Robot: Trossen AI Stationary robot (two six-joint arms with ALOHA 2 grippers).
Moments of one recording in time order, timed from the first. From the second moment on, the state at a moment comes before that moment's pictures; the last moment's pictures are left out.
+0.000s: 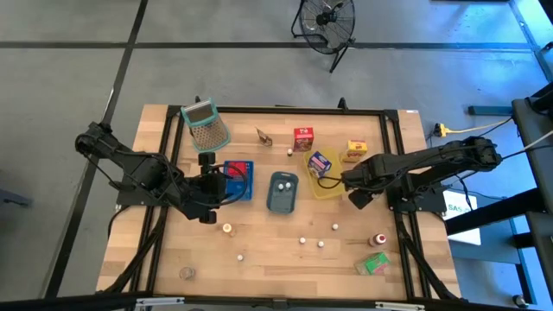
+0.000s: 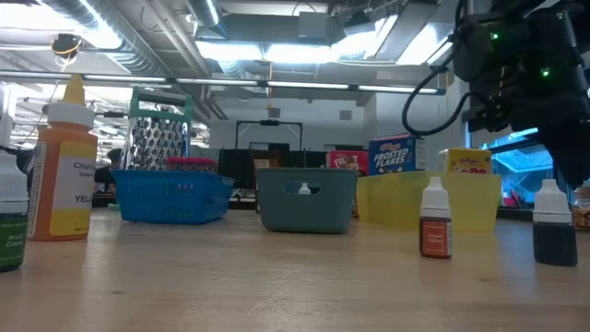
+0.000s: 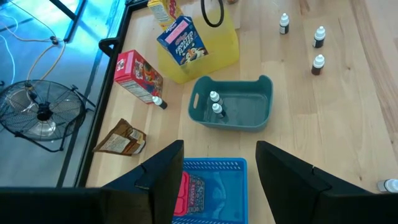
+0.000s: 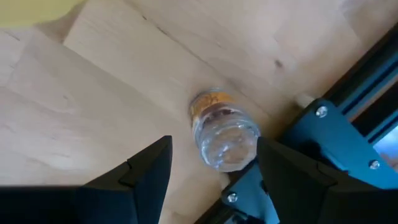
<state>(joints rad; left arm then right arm) -0.51 1.28 1.41 -1.10 -0.65 -0.28 0.09 1.28 0.75 -1.25 0.01 0.98</state>
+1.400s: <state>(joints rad) -0.52 1.28 1.41 -1.10 -0.64 -0.29 0.09 1.29 0.71 -1.18 -0.10 0.98</state>
